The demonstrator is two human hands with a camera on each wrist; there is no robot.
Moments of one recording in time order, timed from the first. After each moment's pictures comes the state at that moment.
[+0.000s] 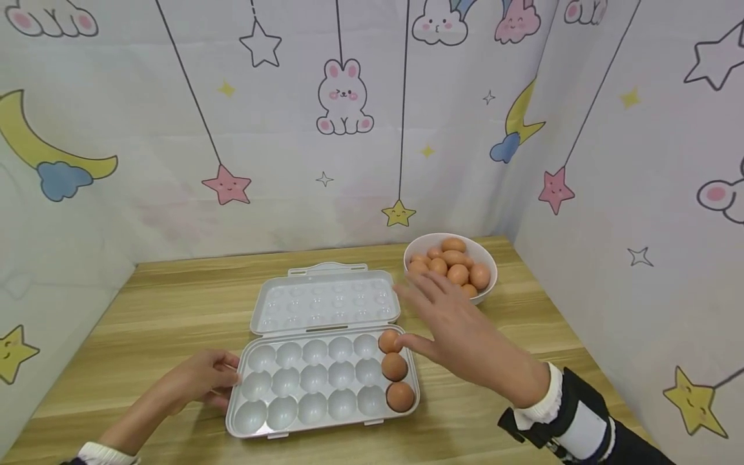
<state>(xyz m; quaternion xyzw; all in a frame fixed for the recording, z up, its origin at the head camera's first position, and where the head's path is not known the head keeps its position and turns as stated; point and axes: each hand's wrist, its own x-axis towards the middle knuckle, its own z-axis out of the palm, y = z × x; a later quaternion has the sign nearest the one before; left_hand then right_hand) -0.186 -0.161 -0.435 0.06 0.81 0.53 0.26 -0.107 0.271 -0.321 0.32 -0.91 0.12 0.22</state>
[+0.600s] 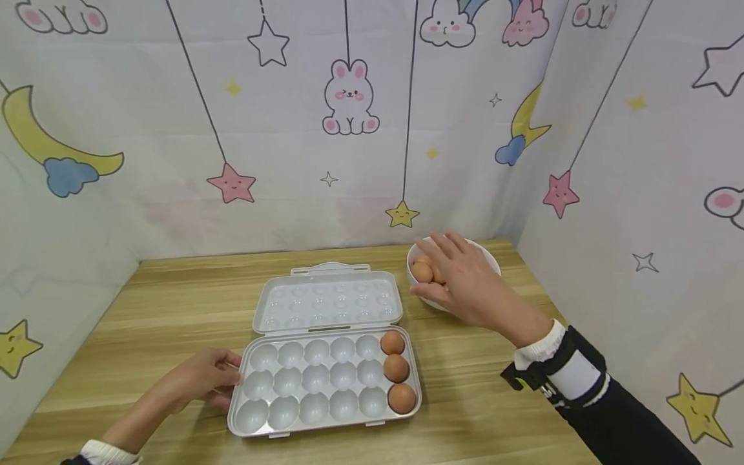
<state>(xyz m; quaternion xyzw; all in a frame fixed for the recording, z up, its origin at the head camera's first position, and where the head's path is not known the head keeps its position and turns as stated) -0.183 -0.160 -0.435 0.05 0.81 0.53 0.25 -0.155 0.297 -0.296 0.22 -0.96 0.10 0.13</state>
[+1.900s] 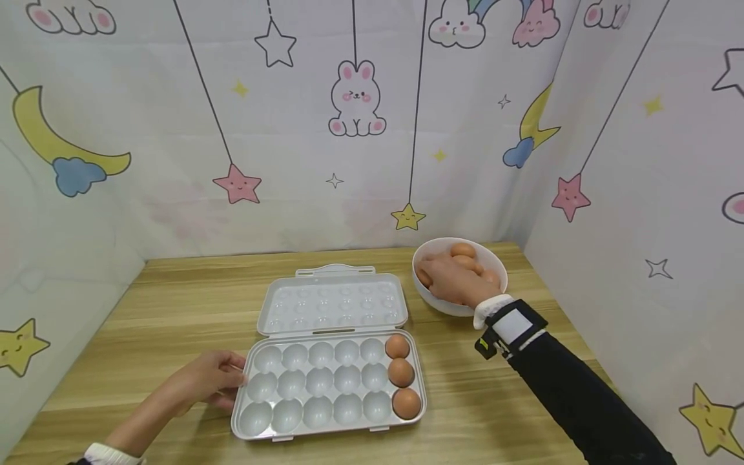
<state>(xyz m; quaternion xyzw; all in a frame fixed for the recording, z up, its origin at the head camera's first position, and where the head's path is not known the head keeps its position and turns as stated) -0.184 -0.163 -0.438 0.05 0.80 0.54 0.26 -0.260 0.314 -0.370 0.22 -0.98 0.04 -0.01</state>
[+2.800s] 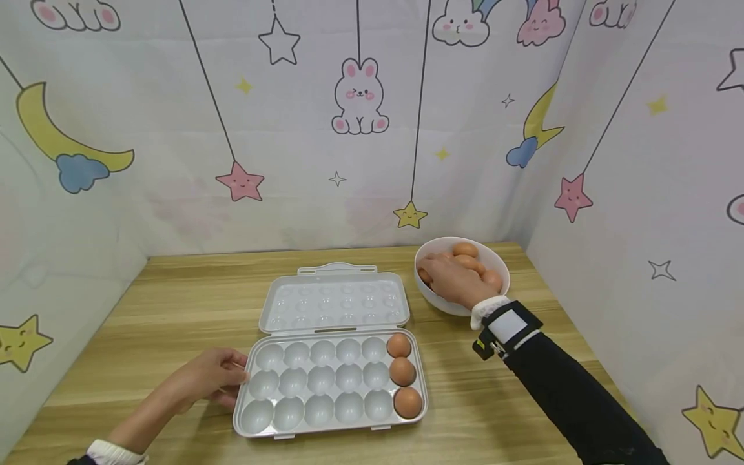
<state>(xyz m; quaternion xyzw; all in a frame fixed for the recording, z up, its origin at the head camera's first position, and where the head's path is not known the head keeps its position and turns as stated) -0.182 -0.163 -0.439 0.05 0.79 0.55 0.26 -0.265 0.314 -0.386 0.20 -0.98 0.08 0.01</state>
